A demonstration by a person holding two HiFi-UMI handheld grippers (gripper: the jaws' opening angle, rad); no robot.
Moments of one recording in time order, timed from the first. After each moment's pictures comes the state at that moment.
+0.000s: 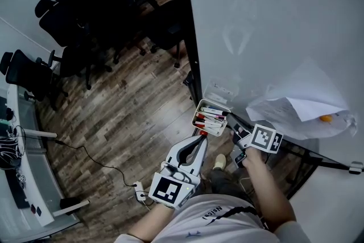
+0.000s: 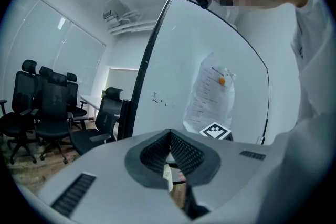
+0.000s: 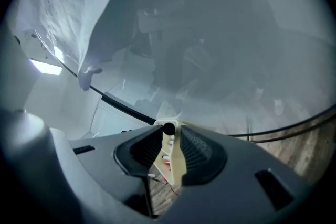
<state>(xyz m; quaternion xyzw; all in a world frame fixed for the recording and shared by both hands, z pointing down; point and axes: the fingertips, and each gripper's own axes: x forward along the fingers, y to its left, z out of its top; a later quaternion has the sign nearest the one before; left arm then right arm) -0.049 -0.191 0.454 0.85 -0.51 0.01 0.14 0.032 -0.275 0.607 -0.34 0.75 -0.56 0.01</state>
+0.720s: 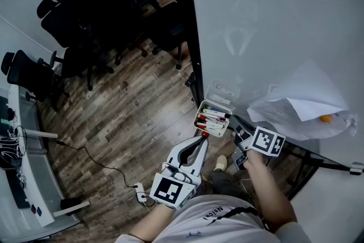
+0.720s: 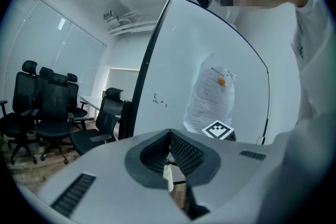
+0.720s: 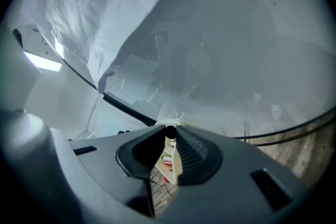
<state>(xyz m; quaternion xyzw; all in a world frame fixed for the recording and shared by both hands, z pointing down) -0.052 -0.192 0.447 0.85 -0.51 0.00 0.13 0.036 -0.274 0.599 -0.36 0.76 -0.54 0.00</state>
